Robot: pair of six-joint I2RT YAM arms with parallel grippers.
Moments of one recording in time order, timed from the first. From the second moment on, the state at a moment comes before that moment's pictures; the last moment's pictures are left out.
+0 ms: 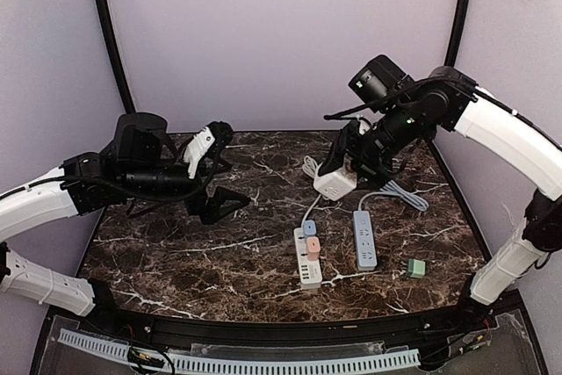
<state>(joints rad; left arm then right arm) -0.91 1.10 1.03 -0.39 0.19 0.10 0.91 1.54 1.75 -1.19 -0.19 1.12</state>
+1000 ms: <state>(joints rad) -0.91 1.13 1.10 -0.52 -0.08 0.09 0.61 1.68 1.47 -1.24 -0.09 0.55</state>
